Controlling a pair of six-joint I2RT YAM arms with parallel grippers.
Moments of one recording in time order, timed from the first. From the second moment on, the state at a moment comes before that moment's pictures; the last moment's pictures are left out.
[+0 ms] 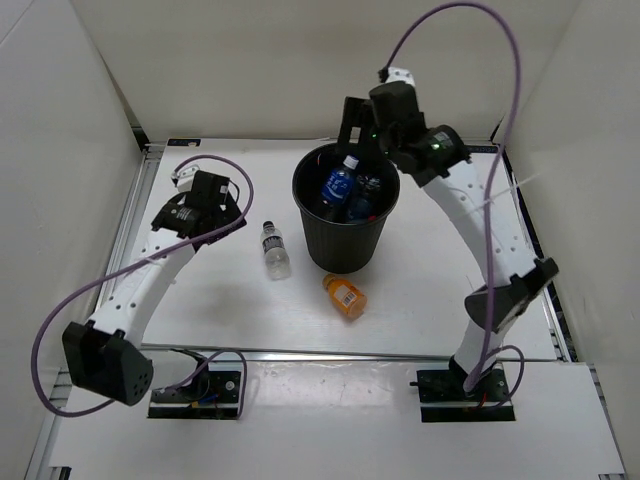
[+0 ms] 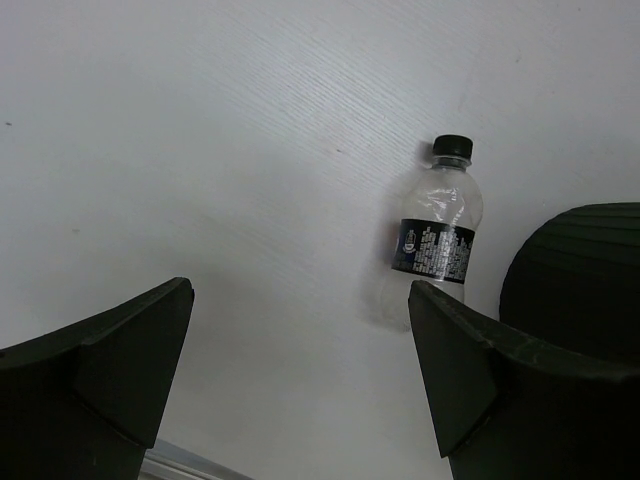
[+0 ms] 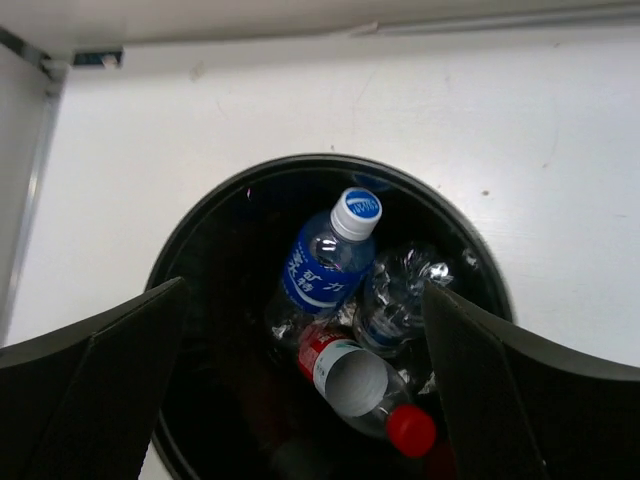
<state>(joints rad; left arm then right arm) -0.33 1.25 1.21 -0.88 -0.45 -0.69 0.65 1.78 2.16 -0.91 0.30 0.46</state>
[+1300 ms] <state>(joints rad) -0.34 1.76 1.08 -0.50 0.08 -0.59 0.43 1.29 1.85 -0.94 0.25 0.44</state>
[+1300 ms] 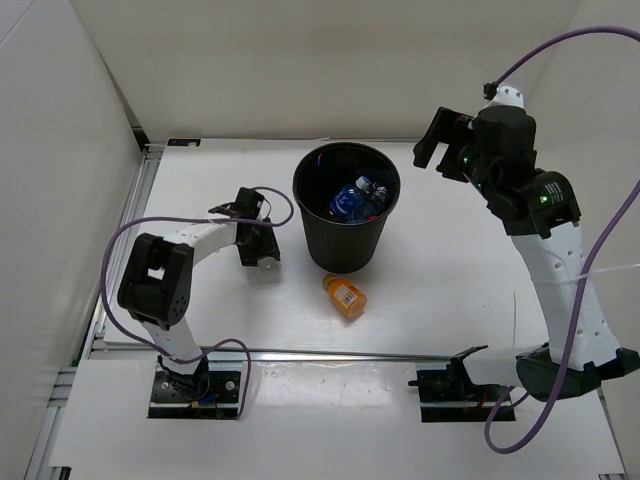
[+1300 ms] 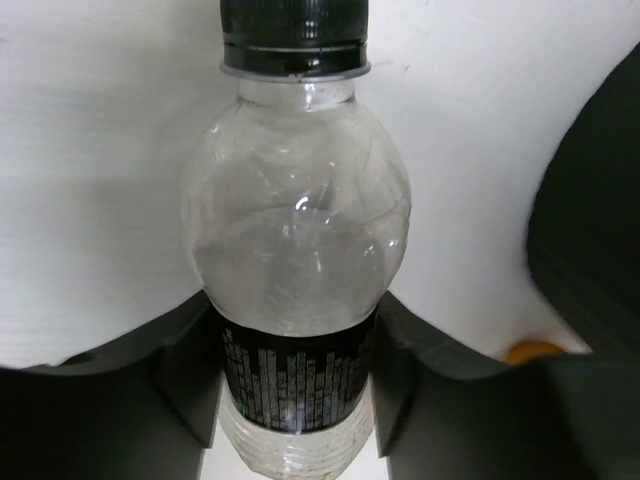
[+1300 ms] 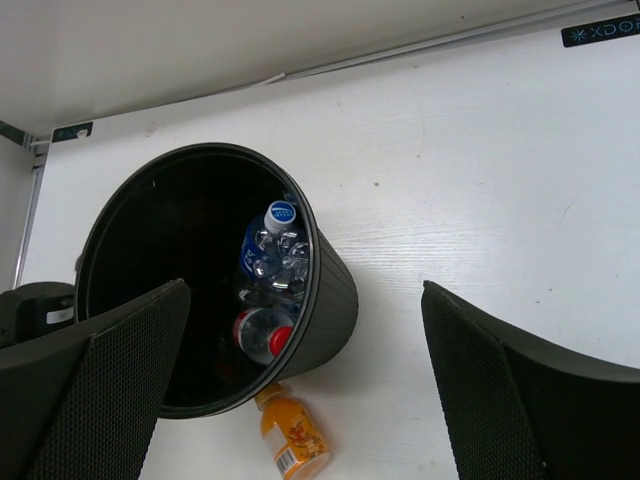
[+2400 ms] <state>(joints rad) -0.57 1.84 2.07 -0.57 0.21 -0.49 0.37 1.25 1.71 -0.97 0.26 0.49</state>
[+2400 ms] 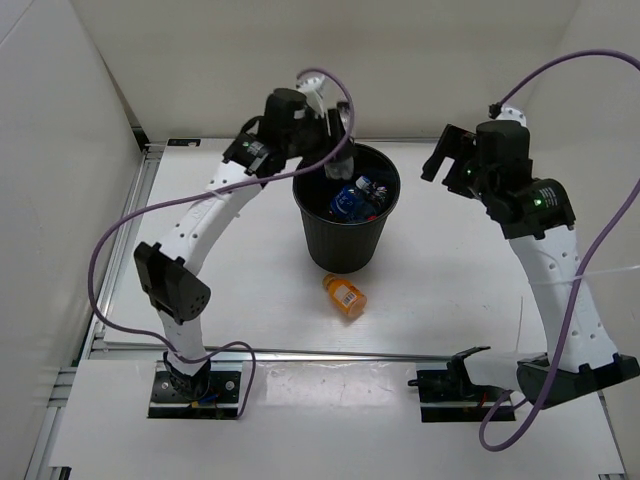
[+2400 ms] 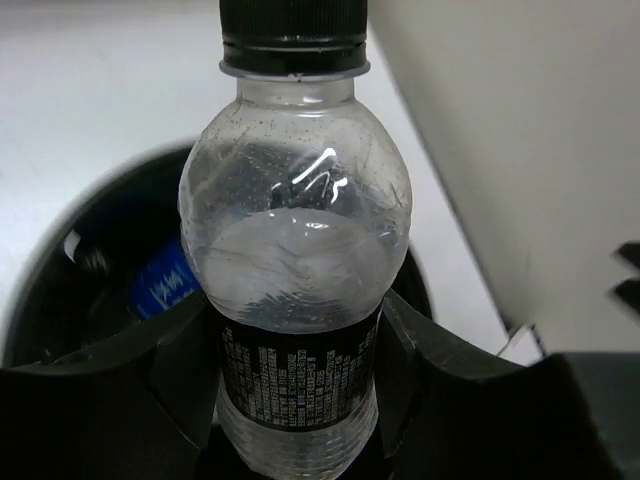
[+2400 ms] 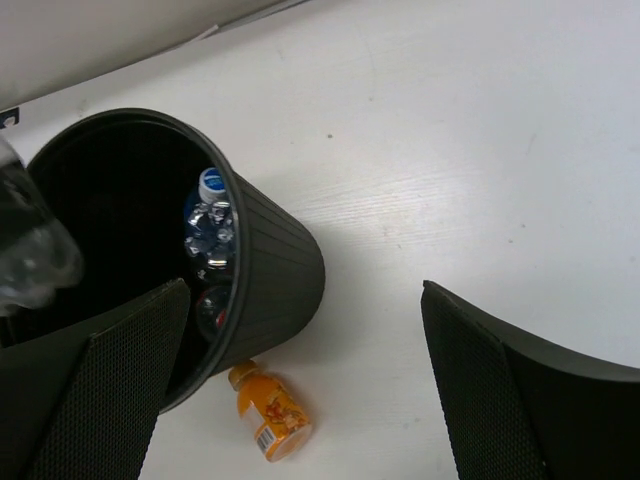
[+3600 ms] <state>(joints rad) -0.52 1.10 1.27 -0.80 -0.51 -0.58 1.34 1.02 0.70 -0.65 0.40 0.36</state>
